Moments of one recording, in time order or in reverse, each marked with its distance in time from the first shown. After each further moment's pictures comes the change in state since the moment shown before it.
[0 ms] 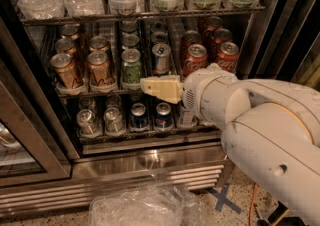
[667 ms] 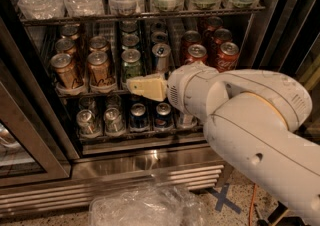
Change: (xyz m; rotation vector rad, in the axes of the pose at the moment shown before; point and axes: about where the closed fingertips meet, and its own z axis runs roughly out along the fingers) arm -0.004 0.028 0.020 -0.051 0.027 -0.038
